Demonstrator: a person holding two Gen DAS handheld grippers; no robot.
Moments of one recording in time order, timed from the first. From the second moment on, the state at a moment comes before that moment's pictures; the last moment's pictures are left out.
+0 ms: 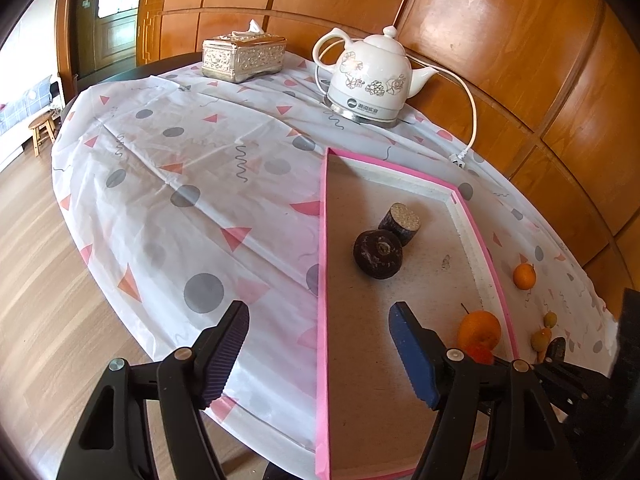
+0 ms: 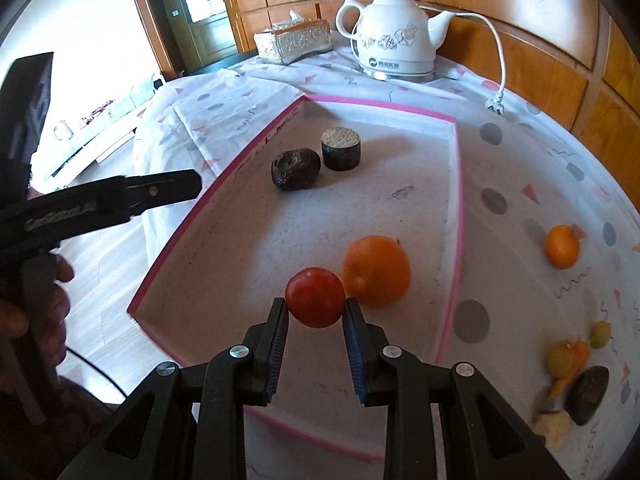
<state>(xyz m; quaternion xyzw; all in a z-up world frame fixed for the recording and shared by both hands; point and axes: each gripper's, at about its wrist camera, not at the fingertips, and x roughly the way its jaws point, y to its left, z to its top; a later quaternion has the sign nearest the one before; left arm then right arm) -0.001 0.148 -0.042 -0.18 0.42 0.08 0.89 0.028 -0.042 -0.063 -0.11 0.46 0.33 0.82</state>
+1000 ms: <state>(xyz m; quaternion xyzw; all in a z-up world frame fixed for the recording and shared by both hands) -0.003 0.143 -0.035 -0.17 0.41 0.08 0.89 0.012 -0.129 -0.038 -0.02 0.43 0.21 0.88</state>
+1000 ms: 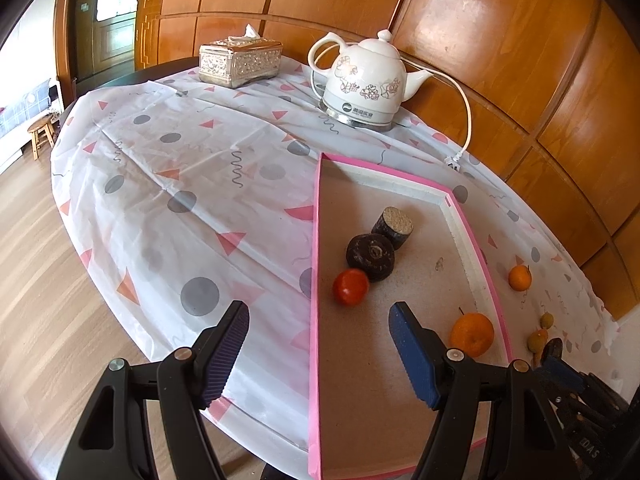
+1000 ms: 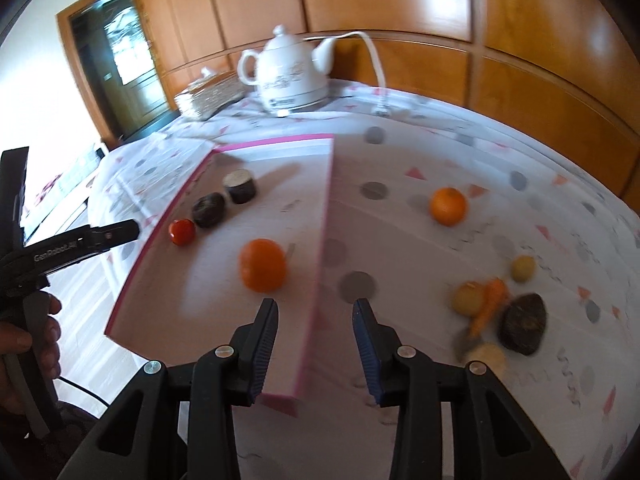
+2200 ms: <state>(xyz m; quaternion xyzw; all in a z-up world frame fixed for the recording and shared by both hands) 0.014 0.080 -0.024 -0.11 0.43 0.01 0.89 -0.035 -0.381 -0.085 0.14 0.42 -0.18 0.88</state>
